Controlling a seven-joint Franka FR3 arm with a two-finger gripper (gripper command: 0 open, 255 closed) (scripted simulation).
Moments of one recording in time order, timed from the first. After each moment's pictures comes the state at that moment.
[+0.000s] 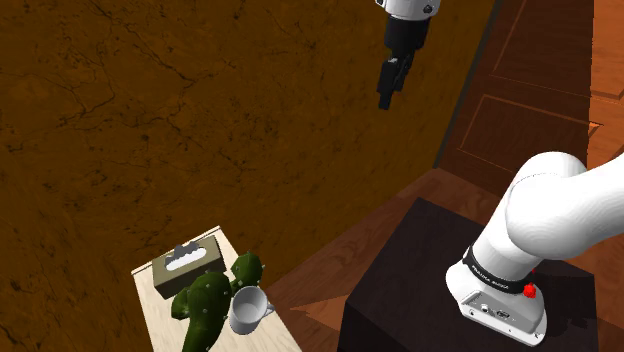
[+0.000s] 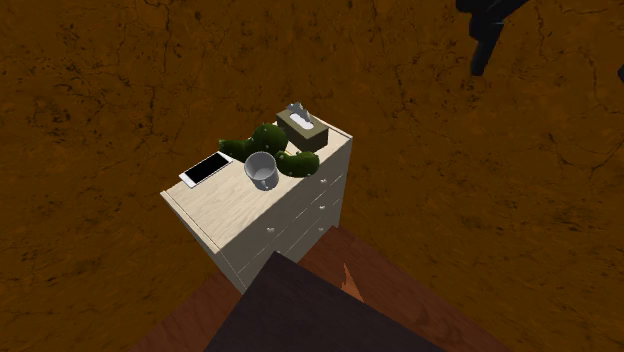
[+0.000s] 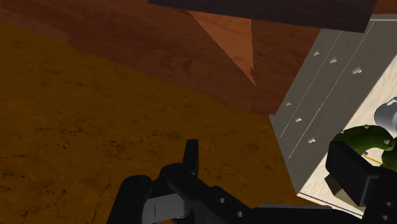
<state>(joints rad) -0.01 -0.75 0.04 -2.33 -0.06 1.65 -0.12</state>
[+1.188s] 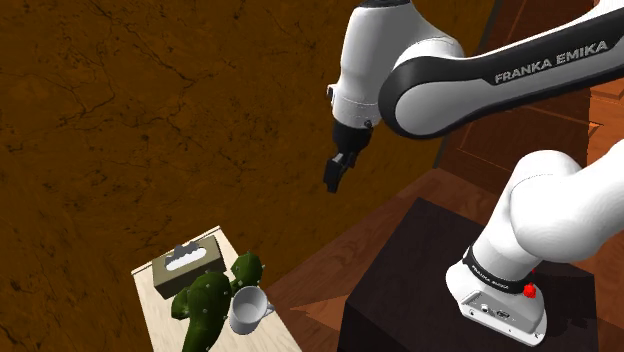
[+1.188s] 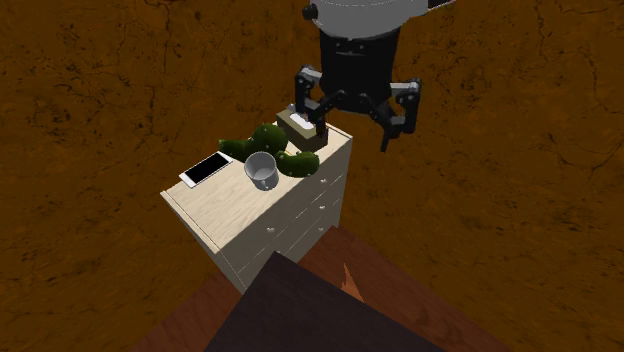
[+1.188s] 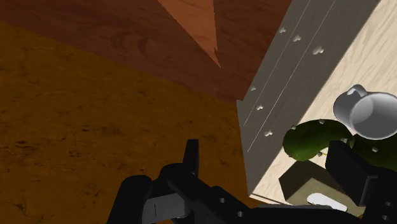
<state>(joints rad) 0.12 -0.64 0.29 -2.63 0.12 2.14 0.15</state>
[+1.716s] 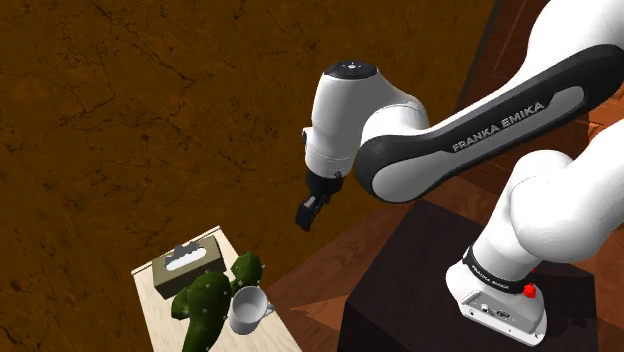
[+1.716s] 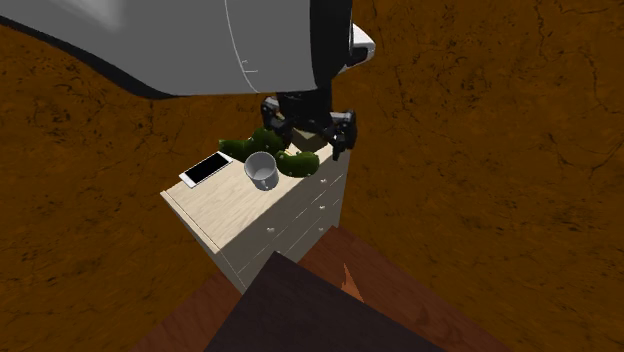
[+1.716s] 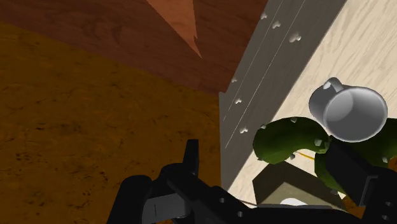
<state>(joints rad) 0.14 -0.42 0.45 -2.65 0.14 2.42 0.30</state>
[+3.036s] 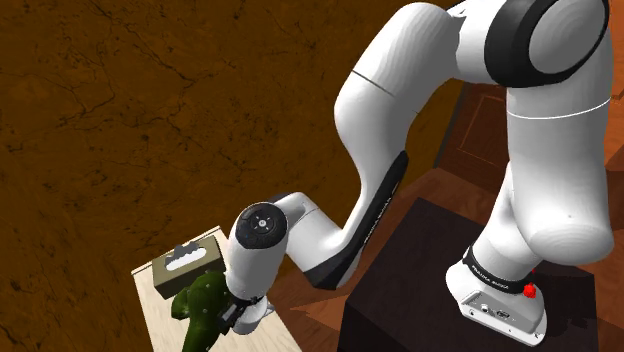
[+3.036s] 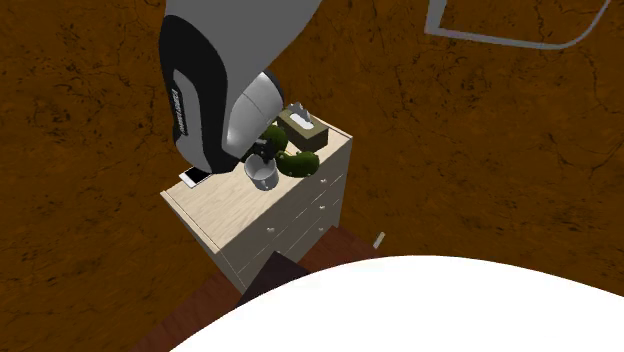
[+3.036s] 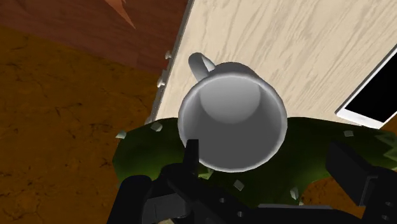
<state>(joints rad) 0.29 0.43 0.50 -2.21 -0.86 2.74 1.32</state>
